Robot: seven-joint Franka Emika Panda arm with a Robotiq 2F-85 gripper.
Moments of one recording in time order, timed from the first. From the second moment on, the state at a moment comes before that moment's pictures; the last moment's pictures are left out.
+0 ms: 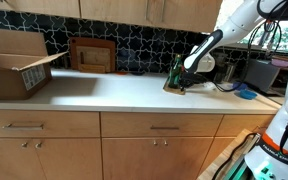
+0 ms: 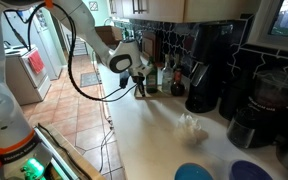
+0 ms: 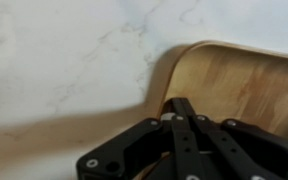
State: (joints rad) arm -0.01 0.28 -0.22 -2.28 0.11 2.81 0.45
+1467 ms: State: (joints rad) arm -0.30 0.24 -0.07 -2.41 0.18 3.03 -0.03
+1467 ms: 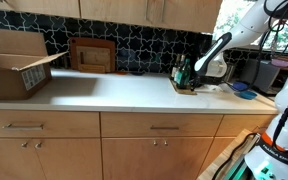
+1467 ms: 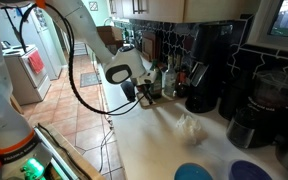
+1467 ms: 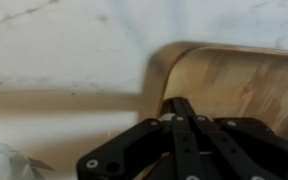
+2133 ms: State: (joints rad) arm -0.45 0.24 0.11 -2.41 0.34 2.98 -0.17
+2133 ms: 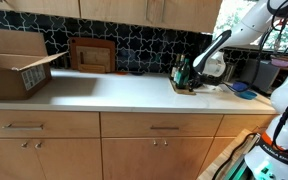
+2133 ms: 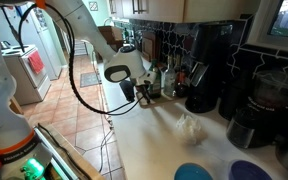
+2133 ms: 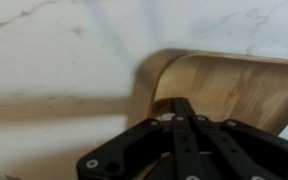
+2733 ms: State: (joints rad) arm -0.35 0.21 0.03 -2.40 0.34 2.87 -0.09
